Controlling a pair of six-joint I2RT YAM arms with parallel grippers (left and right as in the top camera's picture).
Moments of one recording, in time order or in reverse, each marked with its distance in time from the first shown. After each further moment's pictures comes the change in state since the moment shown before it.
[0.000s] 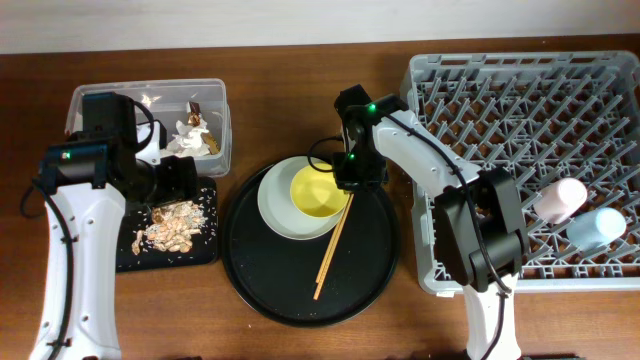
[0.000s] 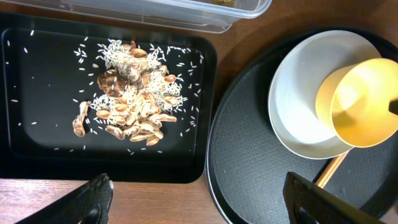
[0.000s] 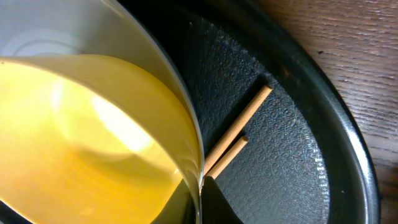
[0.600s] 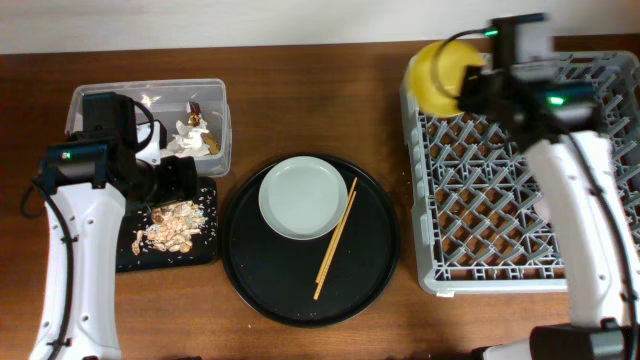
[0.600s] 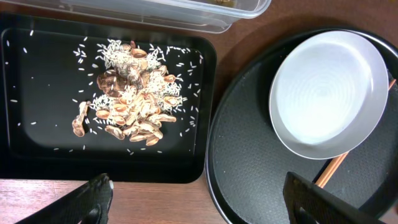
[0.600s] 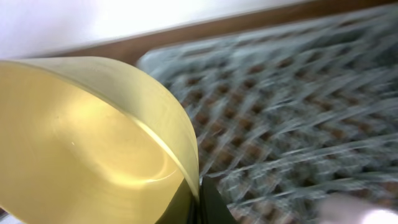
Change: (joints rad) left arm 0.000 0.000 0.000 0.000 0.000 0.000; right arm -0.330 -0.580 0.021 0.119 0.491 -0.071
